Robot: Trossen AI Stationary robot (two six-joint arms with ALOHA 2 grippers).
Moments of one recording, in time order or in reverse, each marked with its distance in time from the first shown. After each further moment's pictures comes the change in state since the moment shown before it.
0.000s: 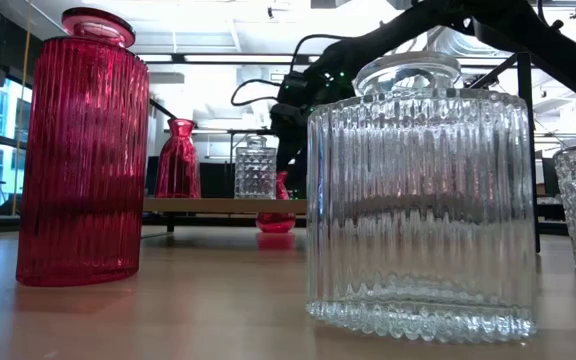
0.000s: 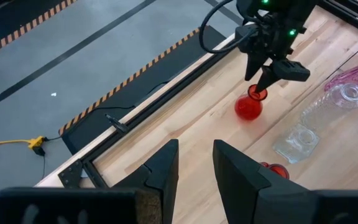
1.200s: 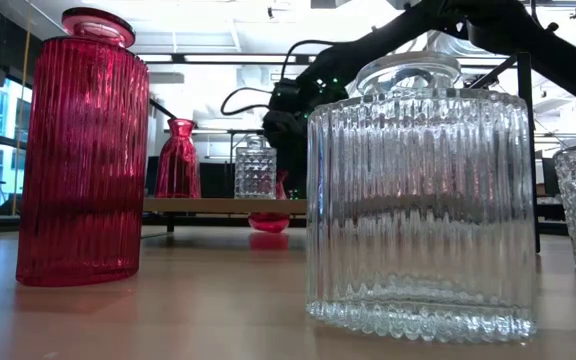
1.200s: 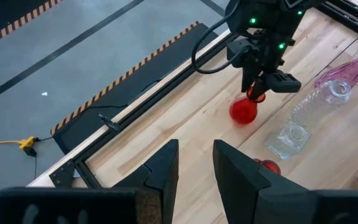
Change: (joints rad) left arm 0.000 0.000 0.000 0.000 0.029 0.001; right arm 0.043 0.046 0.002 -0.007 -0.007 0.011
